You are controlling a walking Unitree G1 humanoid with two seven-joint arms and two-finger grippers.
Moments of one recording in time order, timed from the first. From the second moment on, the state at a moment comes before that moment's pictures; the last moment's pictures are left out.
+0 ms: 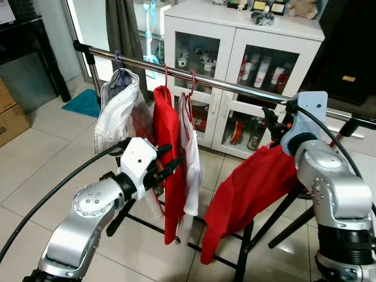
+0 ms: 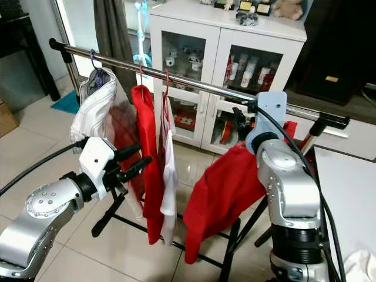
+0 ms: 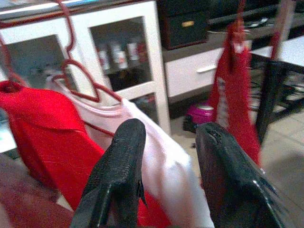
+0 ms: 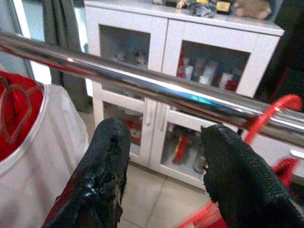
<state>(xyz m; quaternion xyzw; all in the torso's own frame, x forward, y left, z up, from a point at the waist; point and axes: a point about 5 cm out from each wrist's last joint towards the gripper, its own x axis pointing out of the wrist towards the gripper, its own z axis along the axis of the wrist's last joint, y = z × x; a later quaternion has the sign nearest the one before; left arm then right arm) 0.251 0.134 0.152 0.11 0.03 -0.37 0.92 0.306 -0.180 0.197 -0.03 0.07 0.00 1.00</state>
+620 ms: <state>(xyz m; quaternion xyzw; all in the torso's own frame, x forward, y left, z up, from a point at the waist) 0.242 0.134 0.153 0.12 0.04 -0.41 0.90 0.326 -0.210 0.165 0.00 0.18 -0.09 0.98</state>
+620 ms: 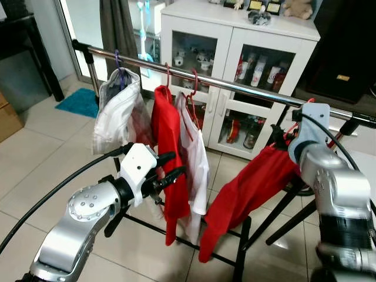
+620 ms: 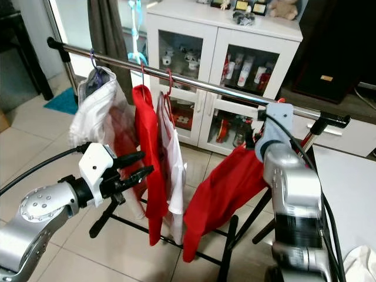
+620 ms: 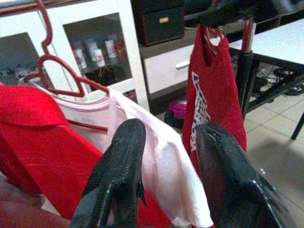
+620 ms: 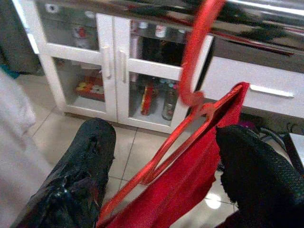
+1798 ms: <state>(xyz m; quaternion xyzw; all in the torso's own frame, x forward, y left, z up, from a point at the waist) 0.237 0.132 0.150 0.12 0.05 -0.42 0.90 0.347 -0.231 0.152 0.03 0.20 -0.10 0.97</state>
